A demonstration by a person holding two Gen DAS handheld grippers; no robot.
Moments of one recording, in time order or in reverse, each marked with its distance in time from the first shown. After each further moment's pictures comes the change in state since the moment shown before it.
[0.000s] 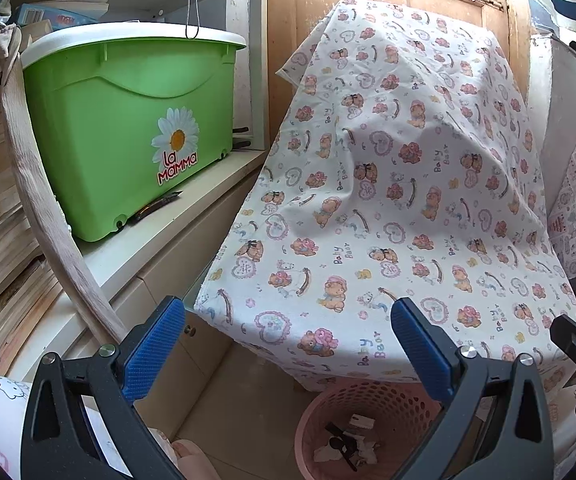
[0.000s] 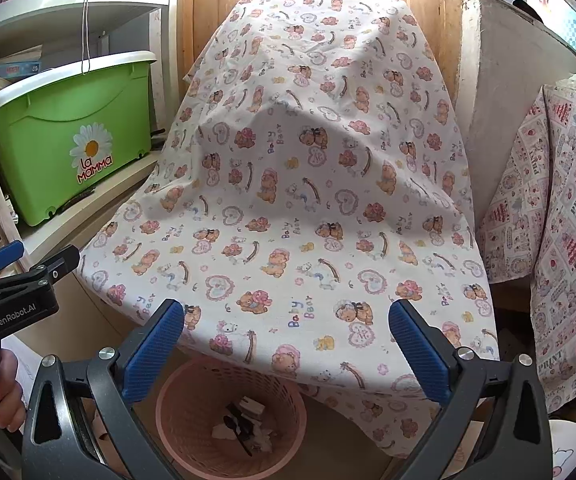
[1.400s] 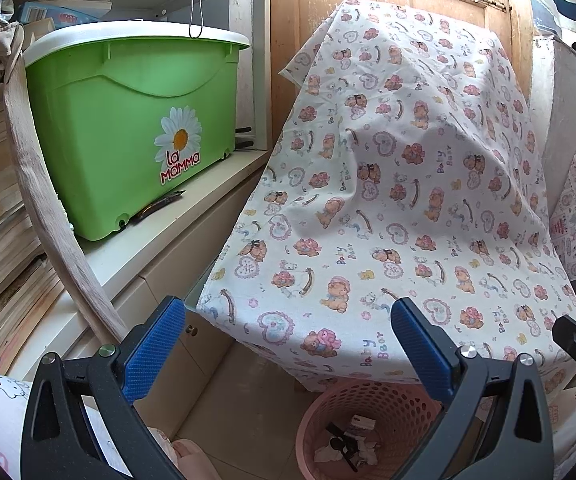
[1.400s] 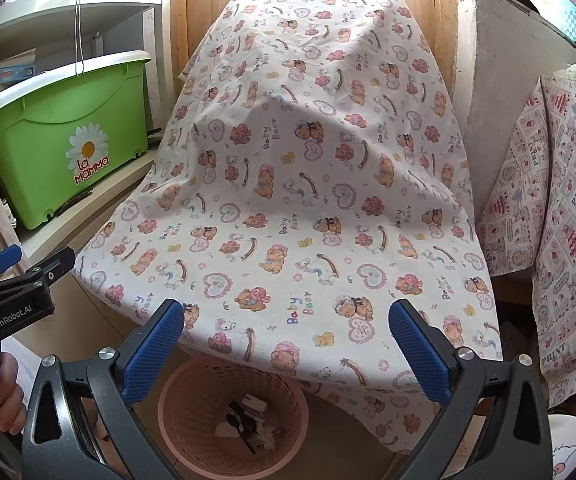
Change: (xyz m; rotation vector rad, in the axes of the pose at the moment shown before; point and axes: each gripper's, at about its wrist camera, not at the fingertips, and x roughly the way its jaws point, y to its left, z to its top) left arm -0.001 0.001 0.000 -0.009 -0.002 0.002; right arm 0.003 -0.004 -0.002 0.008 0.011 0.005
